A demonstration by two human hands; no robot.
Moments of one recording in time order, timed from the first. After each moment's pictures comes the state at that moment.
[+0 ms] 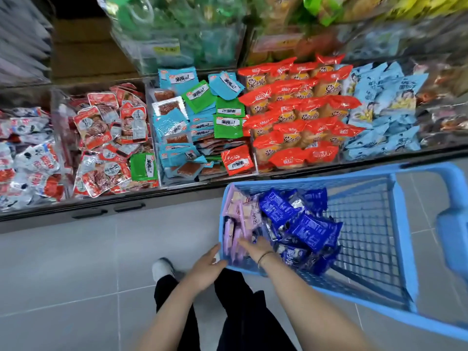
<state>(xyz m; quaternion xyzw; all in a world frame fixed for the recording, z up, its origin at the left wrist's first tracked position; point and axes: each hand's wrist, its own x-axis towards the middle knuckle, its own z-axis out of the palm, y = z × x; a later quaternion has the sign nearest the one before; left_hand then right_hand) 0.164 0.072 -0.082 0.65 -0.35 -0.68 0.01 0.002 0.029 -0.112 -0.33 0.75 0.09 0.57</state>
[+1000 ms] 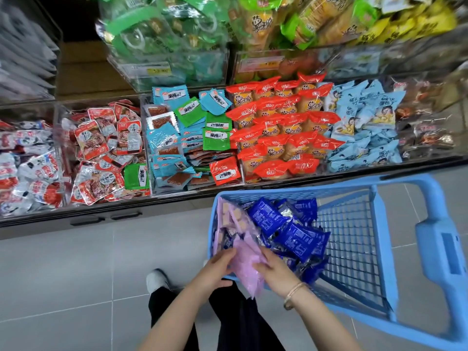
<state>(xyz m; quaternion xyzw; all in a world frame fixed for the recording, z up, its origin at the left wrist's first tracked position) 0.105 0.057 -0.039 0.62 -0.17 -0.75 0.13 -0.062 0.051 -0.024 -0.44 0.64 -0.04 0.63</state>
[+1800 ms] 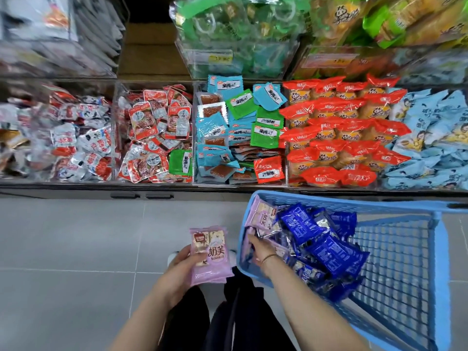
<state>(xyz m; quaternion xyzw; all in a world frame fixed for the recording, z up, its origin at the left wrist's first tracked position) 0.217 0.092 -0.033 0.62 0.03 -0.70 0.35 0.037 0.010 -0.127 -0.19 0.73 -0.02 0.66</state>
